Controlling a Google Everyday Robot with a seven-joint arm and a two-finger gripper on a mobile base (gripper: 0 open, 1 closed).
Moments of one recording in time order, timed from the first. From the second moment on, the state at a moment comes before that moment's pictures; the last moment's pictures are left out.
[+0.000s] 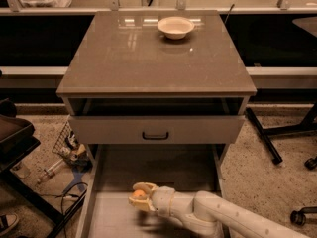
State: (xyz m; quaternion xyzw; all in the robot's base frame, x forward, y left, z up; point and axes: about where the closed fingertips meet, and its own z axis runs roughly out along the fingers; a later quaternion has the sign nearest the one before) arm 0.466 0.078 0.475 -0.35 0.68 0.43 0.48
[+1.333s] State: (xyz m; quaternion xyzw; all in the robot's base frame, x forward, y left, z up) arm 0.464 0.109 0.436 -0.37 0.68 0.44 0.46
